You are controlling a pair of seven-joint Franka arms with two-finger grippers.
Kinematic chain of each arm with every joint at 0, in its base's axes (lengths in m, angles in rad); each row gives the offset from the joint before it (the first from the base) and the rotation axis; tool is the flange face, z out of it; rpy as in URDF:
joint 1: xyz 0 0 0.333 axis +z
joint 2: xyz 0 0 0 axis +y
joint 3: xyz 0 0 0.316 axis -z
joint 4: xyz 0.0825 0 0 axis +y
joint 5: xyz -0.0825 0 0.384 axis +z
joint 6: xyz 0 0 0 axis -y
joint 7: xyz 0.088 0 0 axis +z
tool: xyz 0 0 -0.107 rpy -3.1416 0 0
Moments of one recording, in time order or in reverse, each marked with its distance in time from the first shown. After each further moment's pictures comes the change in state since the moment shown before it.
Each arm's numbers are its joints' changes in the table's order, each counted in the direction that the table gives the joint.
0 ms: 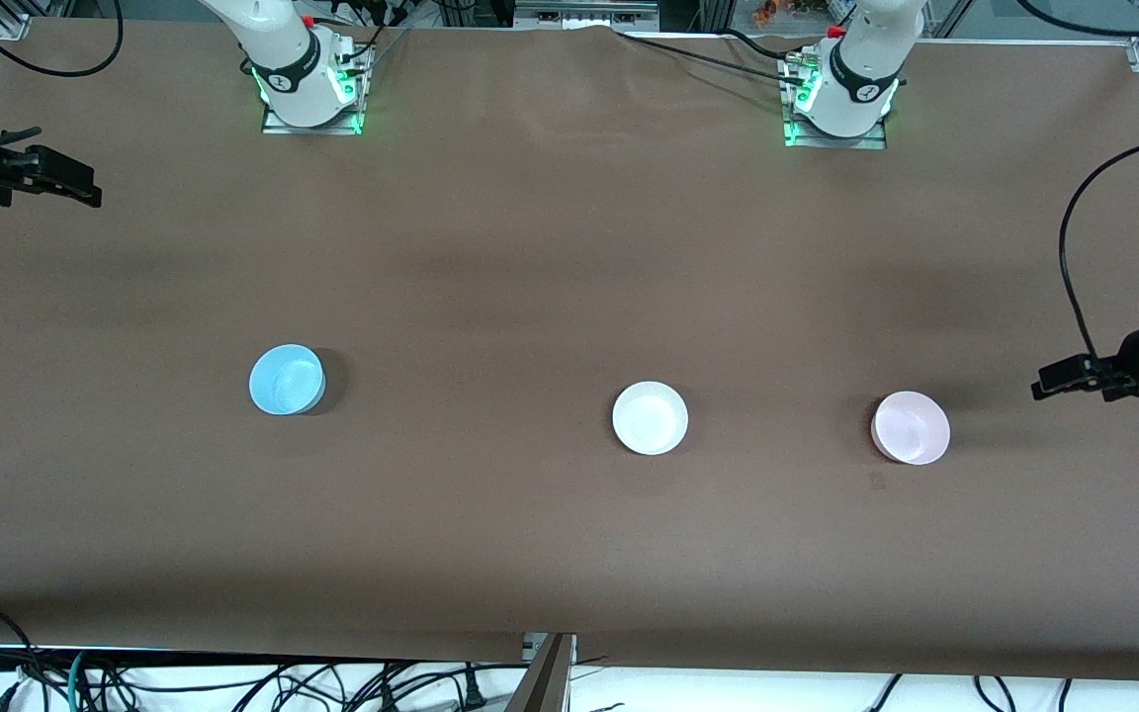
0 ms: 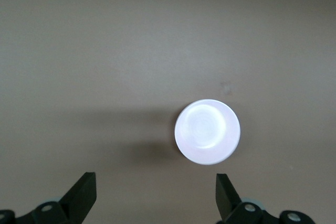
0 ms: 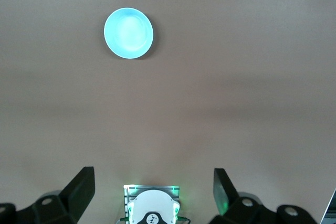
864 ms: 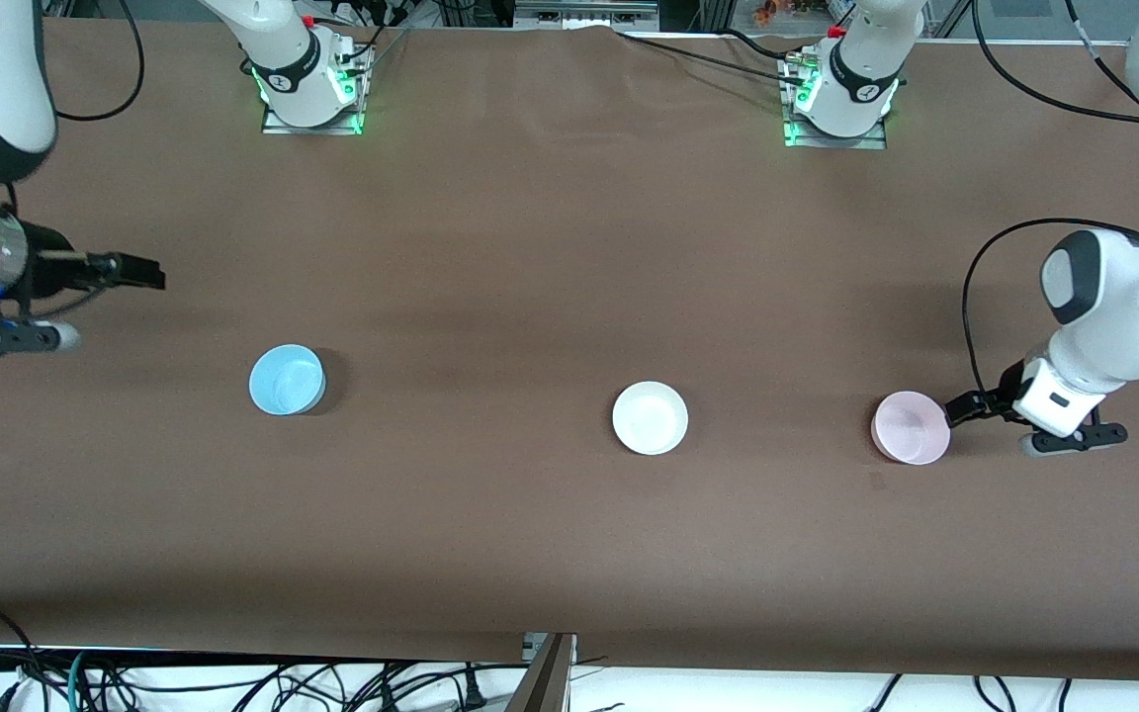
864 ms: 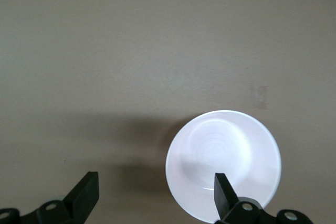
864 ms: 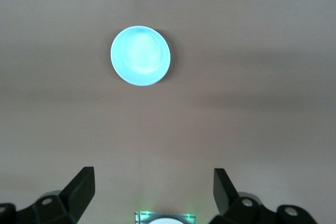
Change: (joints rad) left arm -0.001 0.094 -0.008 0.312 0.223 0.438 0.313; right arm 0.000 0.231 0.001 0.001 0.084 0.168 -0.002
